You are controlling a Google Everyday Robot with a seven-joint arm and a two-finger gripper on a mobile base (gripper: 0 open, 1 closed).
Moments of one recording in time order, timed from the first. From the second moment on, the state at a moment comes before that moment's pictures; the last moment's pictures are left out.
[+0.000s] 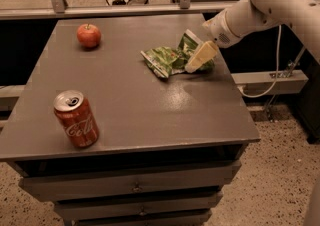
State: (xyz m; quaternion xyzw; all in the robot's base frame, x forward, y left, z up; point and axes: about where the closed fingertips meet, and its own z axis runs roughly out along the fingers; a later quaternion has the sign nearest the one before) arm 0.702 -0.134 0.867 -0.54 0.76 0.09 0.36
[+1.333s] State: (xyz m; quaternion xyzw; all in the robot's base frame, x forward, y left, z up) arm 0.704 -0.098 0.863 -0.50 0.77 0.20 0.33
